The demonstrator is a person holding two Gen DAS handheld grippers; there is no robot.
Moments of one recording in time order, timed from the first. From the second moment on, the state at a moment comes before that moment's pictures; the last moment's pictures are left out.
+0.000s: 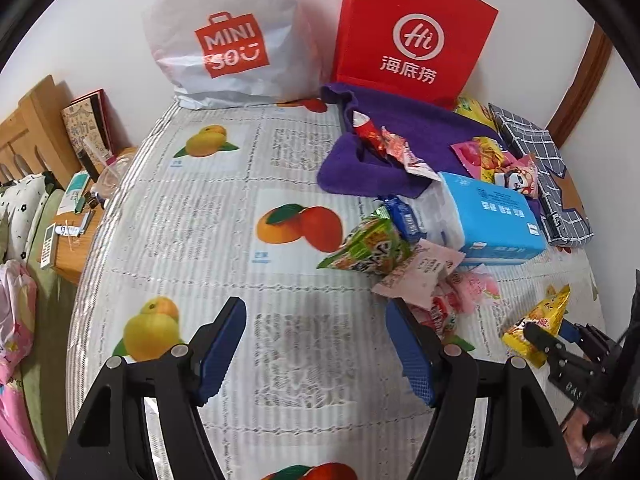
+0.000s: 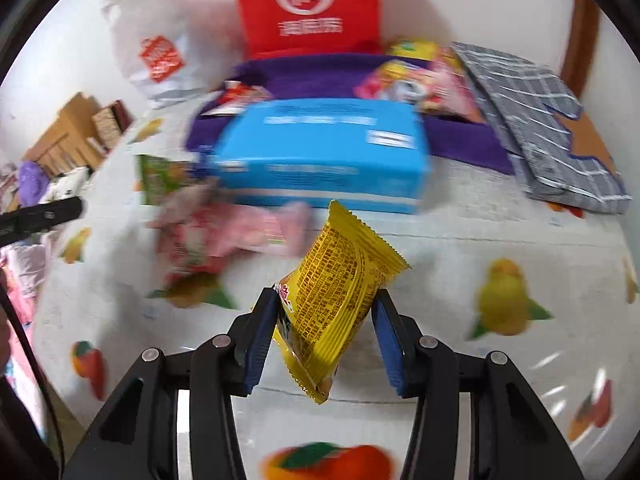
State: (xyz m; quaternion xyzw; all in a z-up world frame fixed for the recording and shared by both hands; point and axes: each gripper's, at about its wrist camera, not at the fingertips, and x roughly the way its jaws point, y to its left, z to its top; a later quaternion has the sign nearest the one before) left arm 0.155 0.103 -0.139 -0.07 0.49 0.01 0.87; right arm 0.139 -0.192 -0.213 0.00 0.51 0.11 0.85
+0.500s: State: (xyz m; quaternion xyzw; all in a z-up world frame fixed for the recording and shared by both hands) left arm 0.188 0.063 -0.148 -0.06 0.50 -0.01 0.86; right arm 0.170 -0.236 -0.227 0.00 0.52 0.10 0.85
